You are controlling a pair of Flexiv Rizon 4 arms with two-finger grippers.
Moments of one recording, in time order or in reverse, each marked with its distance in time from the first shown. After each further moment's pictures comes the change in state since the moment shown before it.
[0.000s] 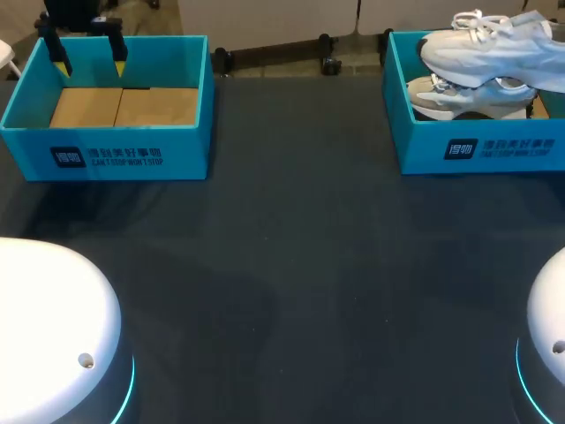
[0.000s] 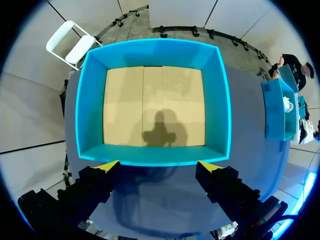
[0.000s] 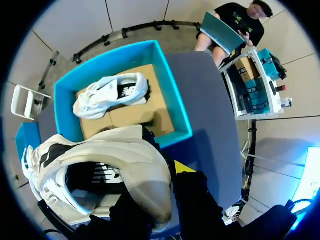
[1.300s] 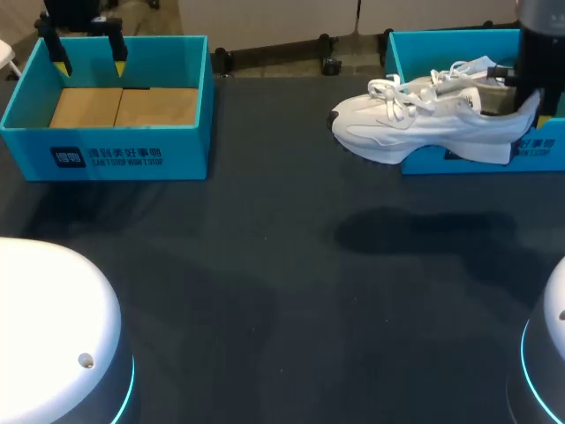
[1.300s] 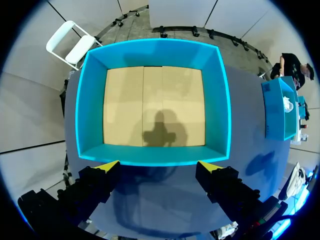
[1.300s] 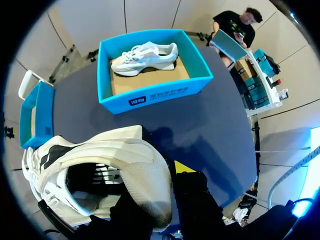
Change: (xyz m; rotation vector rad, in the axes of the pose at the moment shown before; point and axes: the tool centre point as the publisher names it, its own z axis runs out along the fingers) left arm 0.000 0.000 0.000 0.000 0.000 0.000; right arm 0.091 -0.214 -0.030 -0.140 0.014 -0.017
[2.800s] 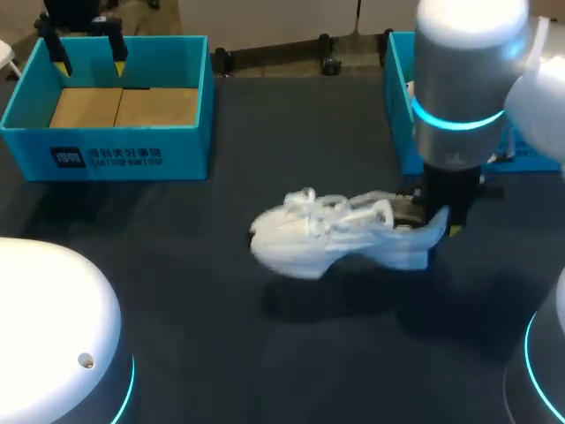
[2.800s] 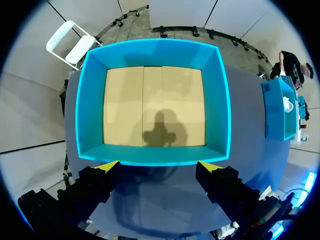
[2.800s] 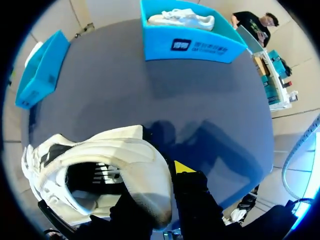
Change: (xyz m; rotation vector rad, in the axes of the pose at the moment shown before) left arm 0.000 0.000 0.000 0.000 0.000 0.000; right arm 0.107 -0.163 0.071 0.050 0.023 -0.134
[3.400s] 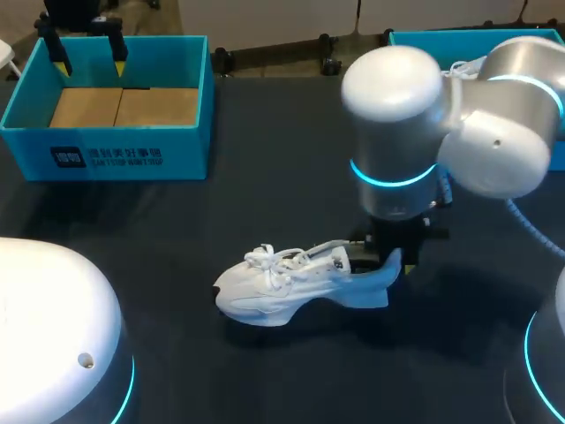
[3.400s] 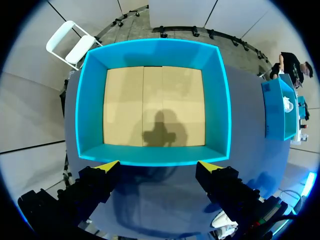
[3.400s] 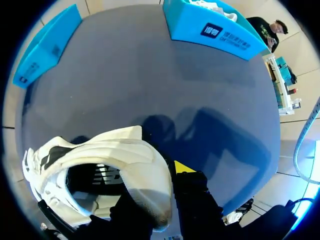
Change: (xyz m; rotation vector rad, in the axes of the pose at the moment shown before) left arm 0.000 0.000 0.000 0.000 0.000 0.000; right arm 0.058 -0.035 0.051 0.018 -0.027 -0.063
